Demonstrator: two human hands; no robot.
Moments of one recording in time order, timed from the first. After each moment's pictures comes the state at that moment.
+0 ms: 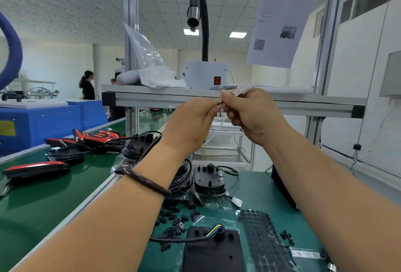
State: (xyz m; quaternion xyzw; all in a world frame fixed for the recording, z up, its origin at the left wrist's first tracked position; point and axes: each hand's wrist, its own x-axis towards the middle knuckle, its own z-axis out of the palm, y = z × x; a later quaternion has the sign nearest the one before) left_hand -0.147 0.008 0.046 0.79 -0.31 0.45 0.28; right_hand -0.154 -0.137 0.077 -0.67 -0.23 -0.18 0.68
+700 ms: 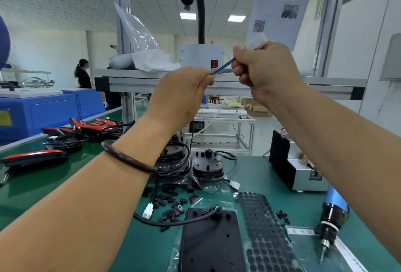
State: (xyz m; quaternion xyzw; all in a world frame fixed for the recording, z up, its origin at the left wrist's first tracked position) left_hand -0.155 0.016 0.063 0.79 -0.27 0.51 0.20; right_hand -0.175 -0.142 0.110 -0.64 -0.18 -0.29 0.69
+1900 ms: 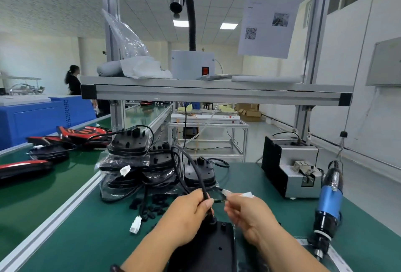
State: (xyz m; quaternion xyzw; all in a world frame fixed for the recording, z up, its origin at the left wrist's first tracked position) left_hand -0.148 -0.007 -0.130 0.90 -0.20 0.09 0.39; right_hand -0.139 -0.176 -0.134 -0.58 0.16 -0.02 0.80
